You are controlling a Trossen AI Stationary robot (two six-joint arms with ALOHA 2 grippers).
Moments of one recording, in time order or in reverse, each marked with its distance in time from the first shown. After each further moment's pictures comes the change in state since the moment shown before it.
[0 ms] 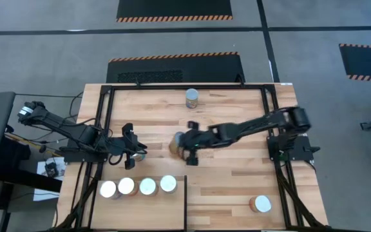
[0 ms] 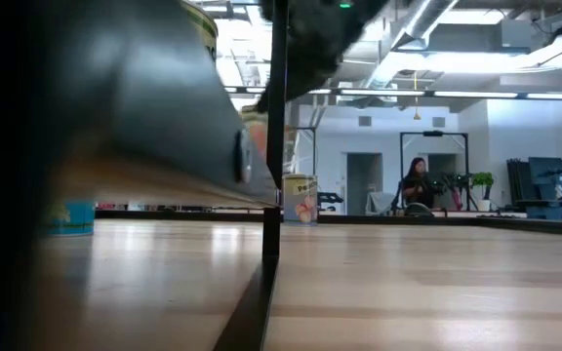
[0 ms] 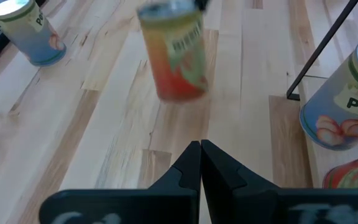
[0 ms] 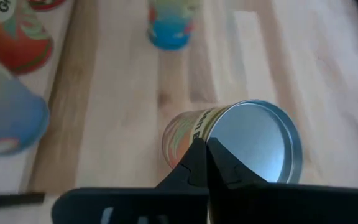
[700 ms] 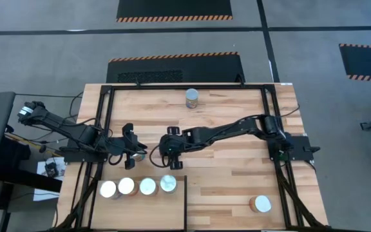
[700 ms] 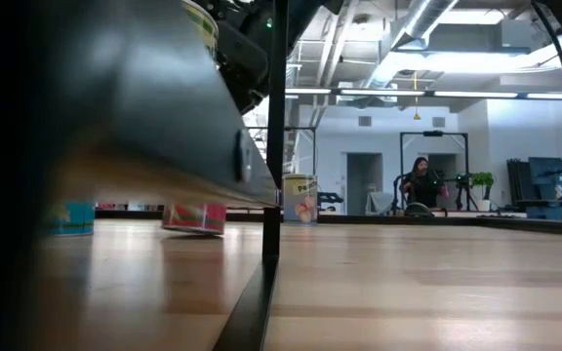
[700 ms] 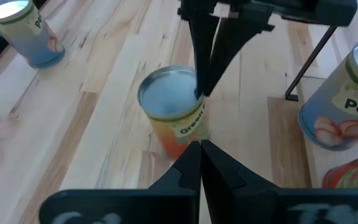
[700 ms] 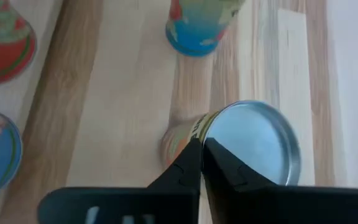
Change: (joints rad) left arm 0.000 0.000 0.000 0.007 0.003 0.008; right arm -0.010 0.369 0.477 -0.245 -0.058 -0.110
